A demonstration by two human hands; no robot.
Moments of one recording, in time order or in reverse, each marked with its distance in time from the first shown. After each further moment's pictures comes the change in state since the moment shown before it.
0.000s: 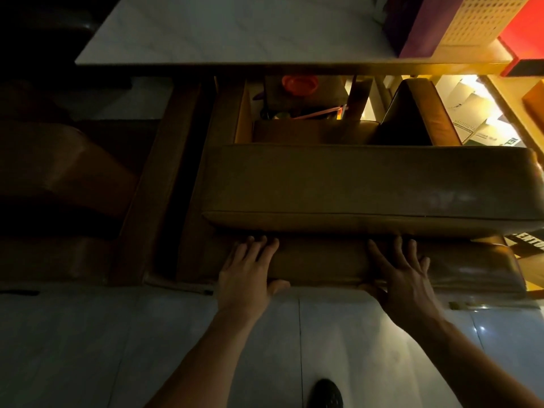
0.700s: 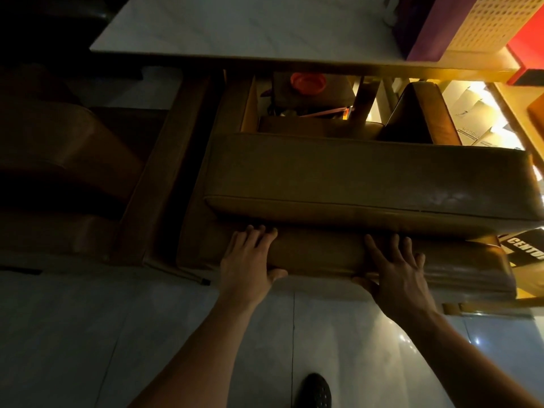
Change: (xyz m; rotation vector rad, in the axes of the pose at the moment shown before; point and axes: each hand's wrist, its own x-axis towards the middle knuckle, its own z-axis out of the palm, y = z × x) left_hand -0.005 0.015 -0.003 -0.039 0.013 -0.082; right_hand -0.005 -0.001 -0.011 -0.103 0.030 -0.006
